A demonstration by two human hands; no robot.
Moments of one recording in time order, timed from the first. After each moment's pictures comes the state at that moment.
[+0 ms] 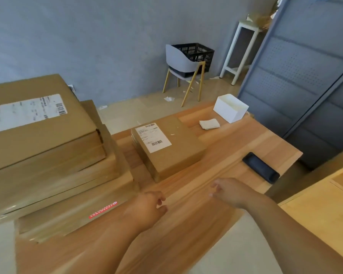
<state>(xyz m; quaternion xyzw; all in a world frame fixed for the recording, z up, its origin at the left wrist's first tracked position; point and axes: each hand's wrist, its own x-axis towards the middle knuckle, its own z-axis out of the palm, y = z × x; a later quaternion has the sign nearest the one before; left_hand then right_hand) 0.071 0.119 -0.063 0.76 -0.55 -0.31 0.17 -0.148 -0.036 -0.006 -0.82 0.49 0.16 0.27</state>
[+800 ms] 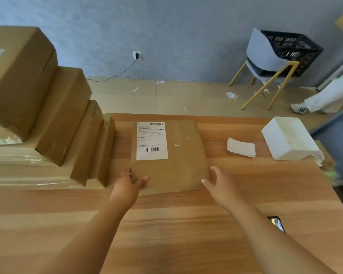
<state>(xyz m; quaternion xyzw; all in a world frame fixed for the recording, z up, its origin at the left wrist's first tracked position) 0.039 -0.037 -0.122 0.87 -0.01 -0.26 0.41 -0.103 -0.270 -0.085 -0.87 0.37 0.06 0.31</state>
